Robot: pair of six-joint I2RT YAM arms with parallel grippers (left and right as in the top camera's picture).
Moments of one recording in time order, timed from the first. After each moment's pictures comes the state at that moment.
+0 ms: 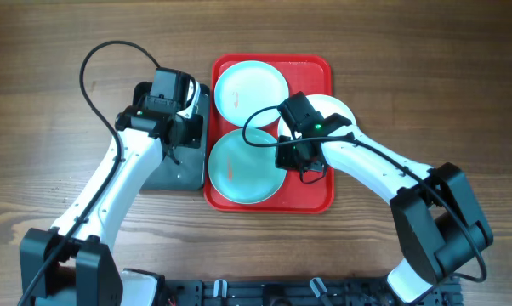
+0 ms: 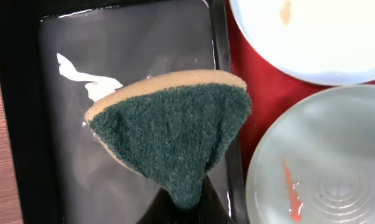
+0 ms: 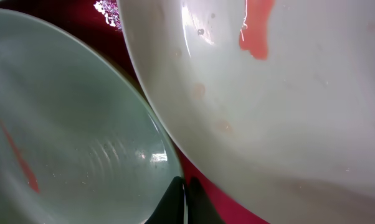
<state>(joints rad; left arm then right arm) -0.24 1.54 1.10 -0.73 -0.08 -0.04 0.56 1.81 1.09 -0.63 -0.16 0.68</state>
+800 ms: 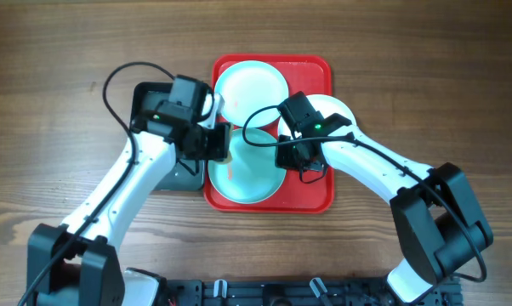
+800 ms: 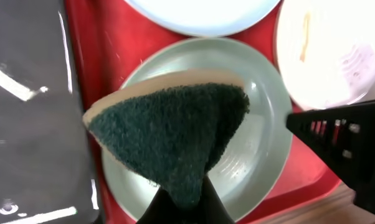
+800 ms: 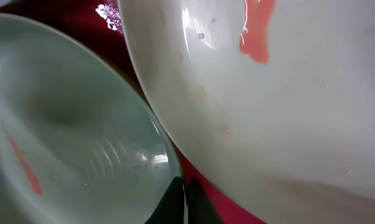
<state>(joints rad) -0.33 1.55 1.06 -0.76 0.26 -0.30 0.56 1.81 1.09 -0.63 -0.16 0.69</state>
